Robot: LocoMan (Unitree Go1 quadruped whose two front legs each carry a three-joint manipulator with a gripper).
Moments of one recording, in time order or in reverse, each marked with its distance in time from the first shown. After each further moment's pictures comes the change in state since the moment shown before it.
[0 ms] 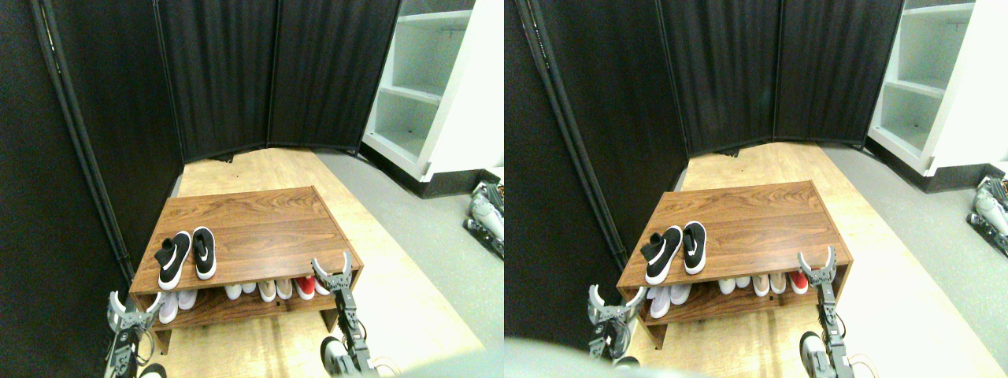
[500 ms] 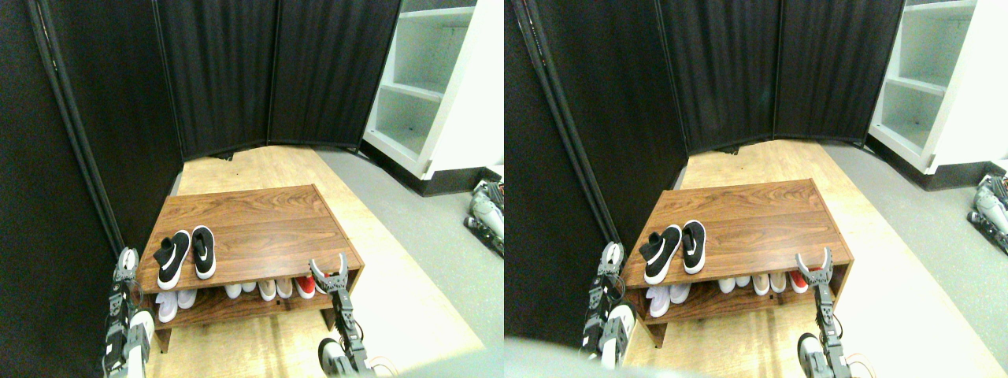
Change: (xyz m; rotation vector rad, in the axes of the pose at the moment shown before) right arm -0.001 -0.003 -0.007 0.004 0.016 -0.015; left arm 0.080 -0.002 0.026 0.197 -0.076 -0.087
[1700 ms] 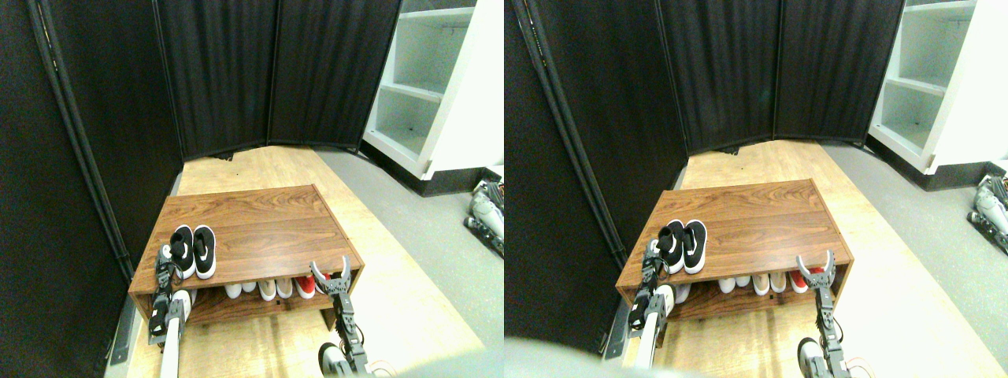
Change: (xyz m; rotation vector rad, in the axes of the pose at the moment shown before) right arm -0.004 0.001 0.004 -0.014 -0.043 0.016; left arm 0.019 -0.010 -0.081 -0.035 0.076 0.185
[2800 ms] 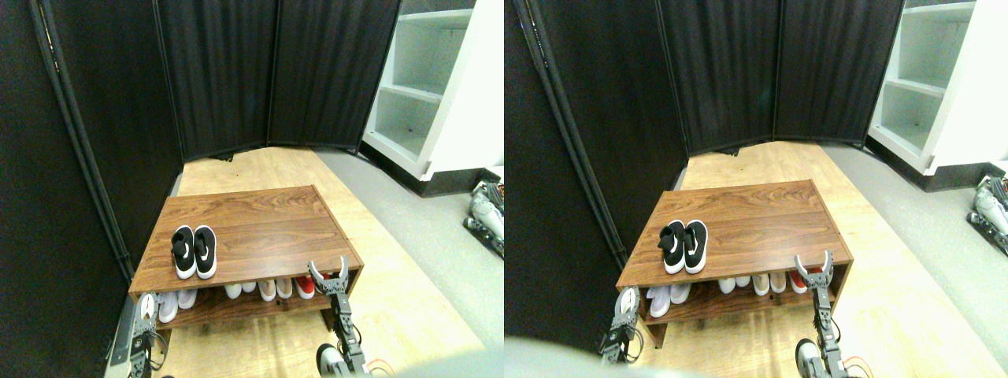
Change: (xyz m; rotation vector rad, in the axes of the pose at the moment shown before) right arm 0.000 -0.001 -0.007 0.025 0.013 -0.011; left arm -0.118 0.017 0.025 -0.282 0.027 -0.042
